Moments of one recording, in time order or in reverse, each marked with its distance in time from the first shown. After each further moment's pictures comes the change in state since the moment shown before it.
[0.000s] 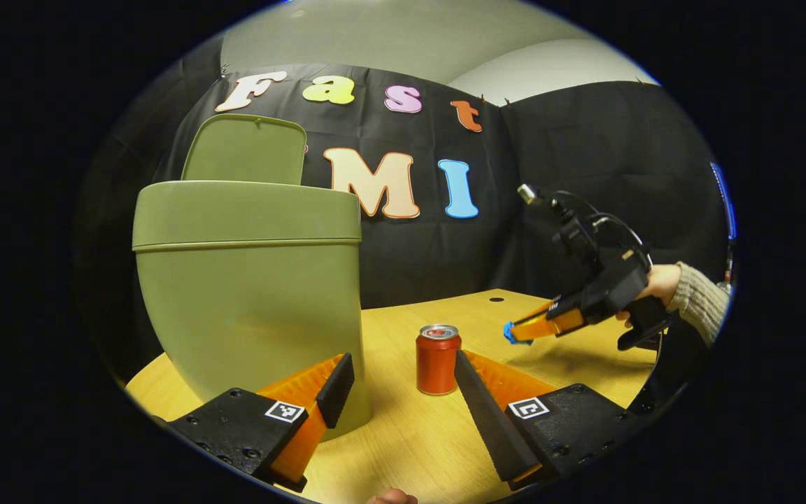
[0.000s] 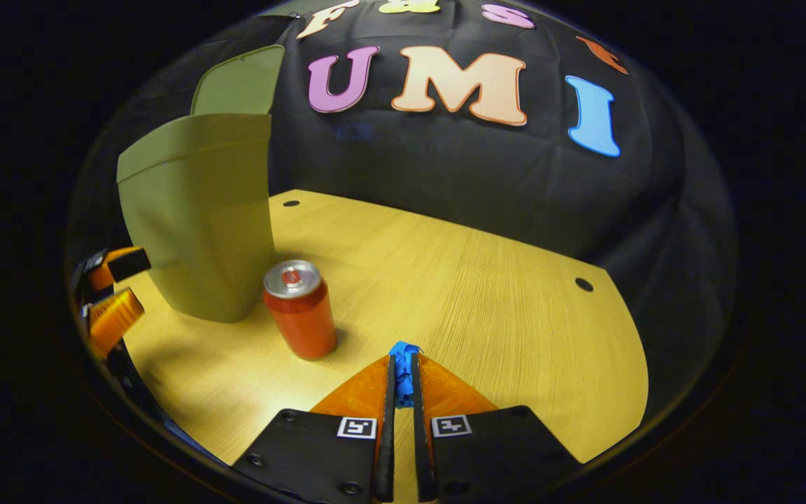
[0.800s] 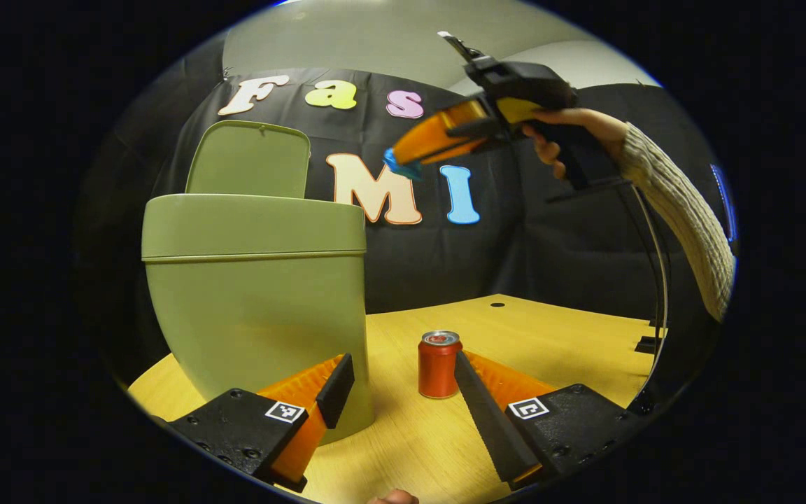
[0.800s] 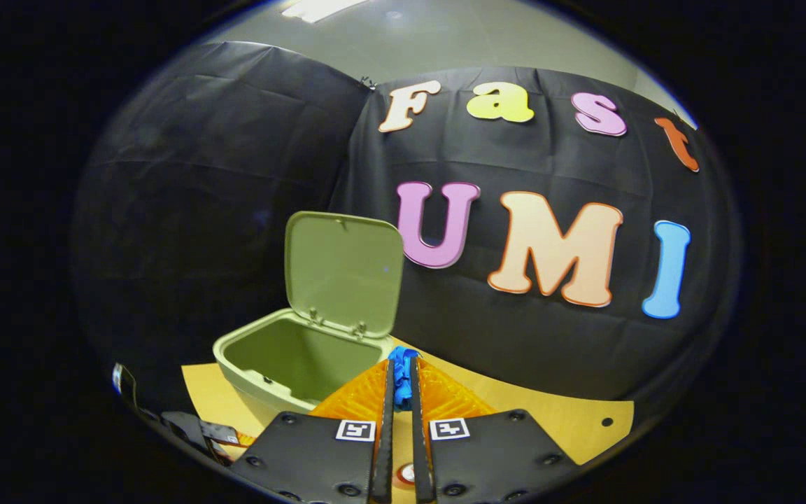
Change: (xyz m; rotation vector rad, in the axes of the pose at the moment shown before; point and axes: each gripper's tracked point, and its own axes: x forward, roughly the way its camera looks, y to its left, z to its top) left arm -0.007 0.003 0.010 -0.007 -0.023 0.007; right arm -0.067 0.165 0.292 -0.086 -0.441 0.303
